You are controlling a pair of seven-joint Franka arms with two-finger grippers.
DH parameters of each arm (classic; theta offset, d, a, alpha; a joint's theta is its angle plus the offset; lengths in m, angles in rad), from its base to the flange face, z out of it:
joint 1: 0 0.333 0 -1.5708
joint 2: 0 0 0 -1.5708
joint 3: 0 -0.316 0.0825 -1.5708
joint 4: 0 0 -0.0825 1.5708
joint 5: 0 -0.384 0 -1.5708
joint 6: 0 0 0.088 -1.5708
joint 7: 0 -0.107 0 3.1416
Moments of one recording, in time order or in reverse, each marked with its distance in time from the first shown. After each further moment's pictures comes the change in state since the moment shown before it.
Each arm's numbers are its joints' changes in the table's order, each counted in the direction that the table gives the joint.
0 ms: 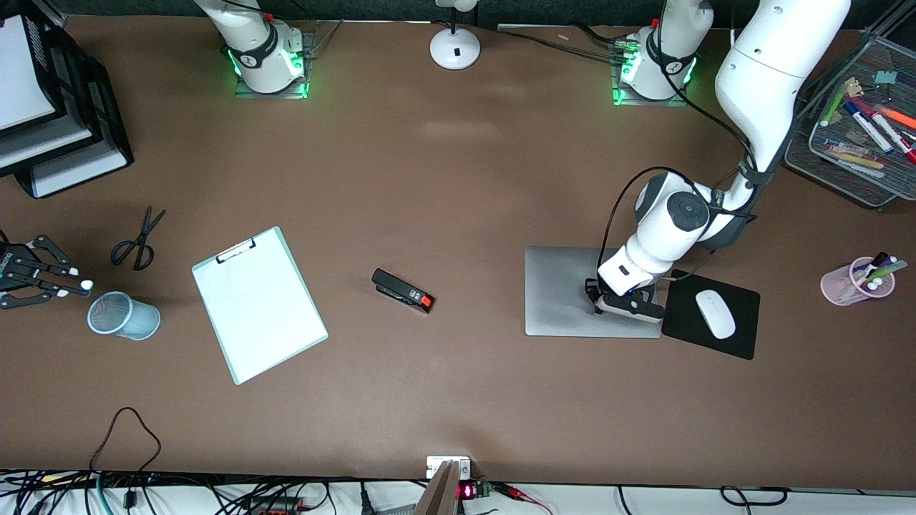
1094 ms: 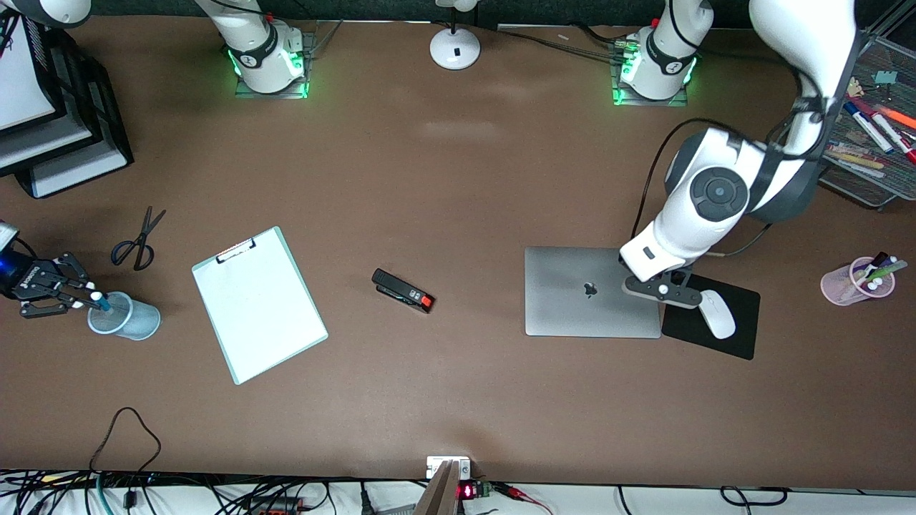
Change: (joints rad) left arm -0.003 -0.273 0.032 0.162 -0.017 -0.798 -0.044; right arm -0.069 0.157 -0.001 0.011 -0.211 -0.020 0.228
